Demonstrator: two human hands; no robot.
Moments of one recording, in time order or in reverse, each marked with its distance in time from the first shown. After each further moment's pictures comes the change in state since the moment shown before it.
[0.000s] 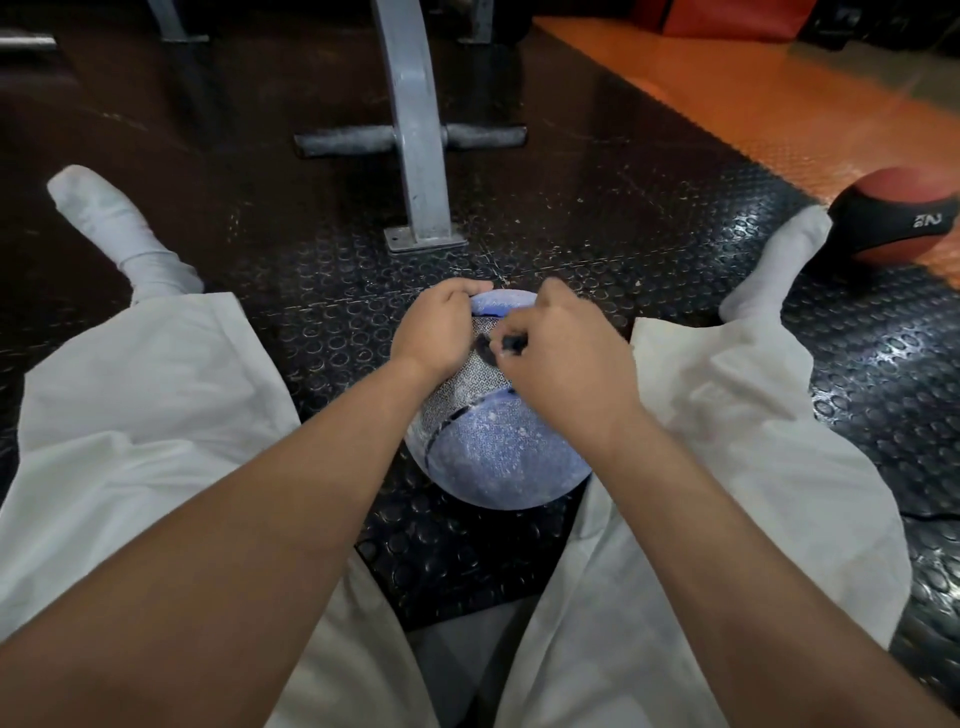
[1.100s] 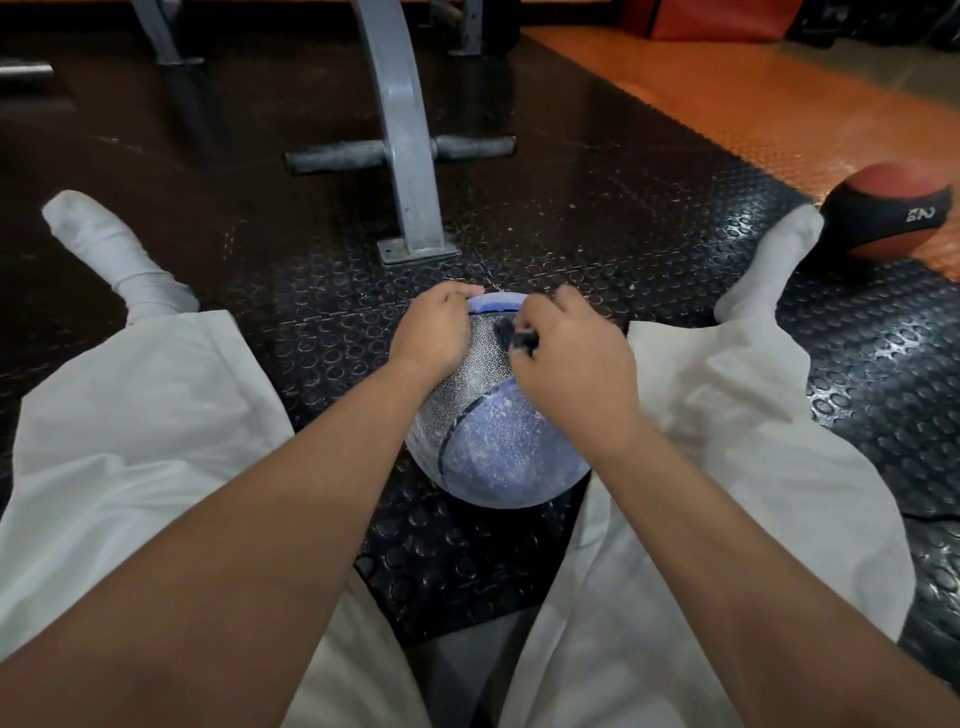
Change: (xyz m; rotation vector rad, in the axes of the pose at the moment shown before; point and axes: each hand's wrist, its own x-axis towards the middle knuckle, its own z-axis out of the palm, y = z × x) left_hand 0.015 0.003 0.005 0.115 0.007 0.015; right_hand 0.005 0.024 0.012 -0.008 0.224 -0.049
